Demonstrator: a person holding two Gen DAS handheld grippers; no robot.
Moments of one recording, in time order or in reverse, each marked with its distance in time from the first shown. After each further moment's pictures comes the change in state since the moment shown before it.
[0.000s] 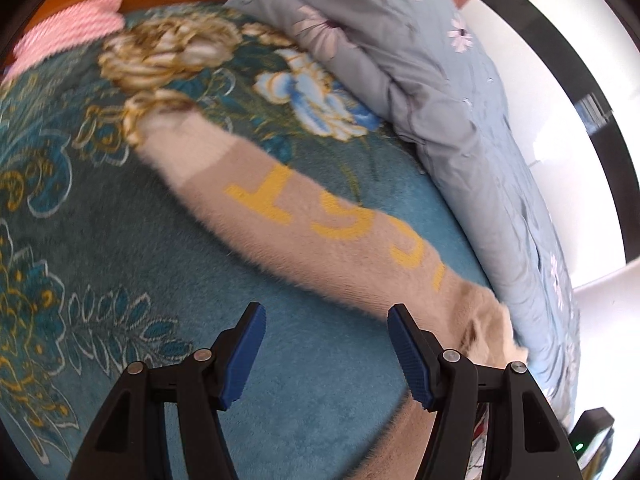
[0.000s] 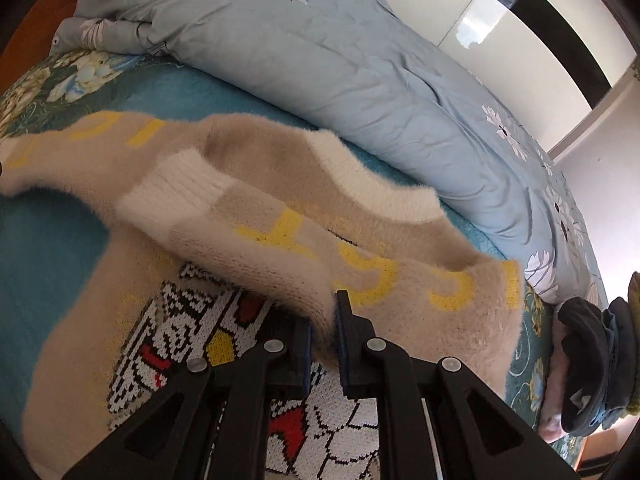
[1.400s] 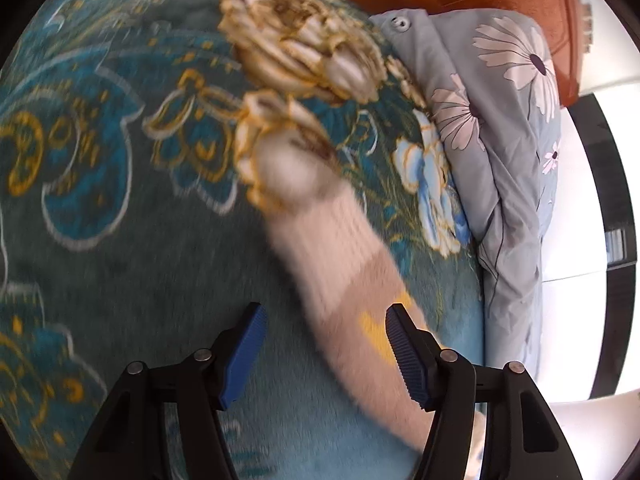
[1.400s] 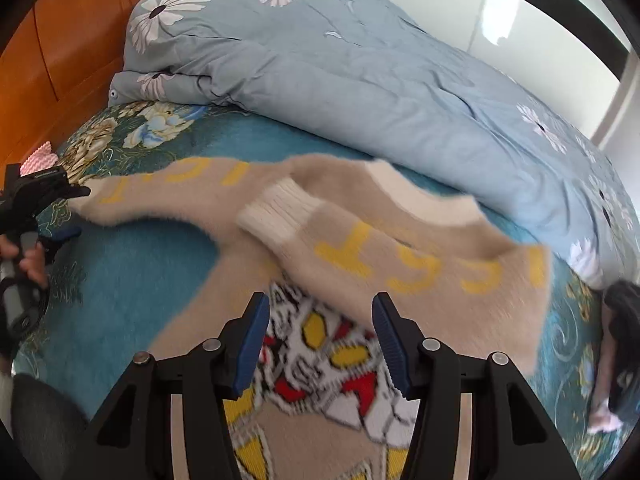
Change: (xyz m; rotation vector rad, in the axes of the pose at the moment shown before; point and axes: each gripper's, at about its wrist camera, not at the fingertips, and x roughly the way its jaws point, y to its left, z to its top) left arm 0.020 0.106 0.069 -0.359 -0.106 -0.027; right arm -0.073 -0.027 -0.022 0.131 -0.093 0.277
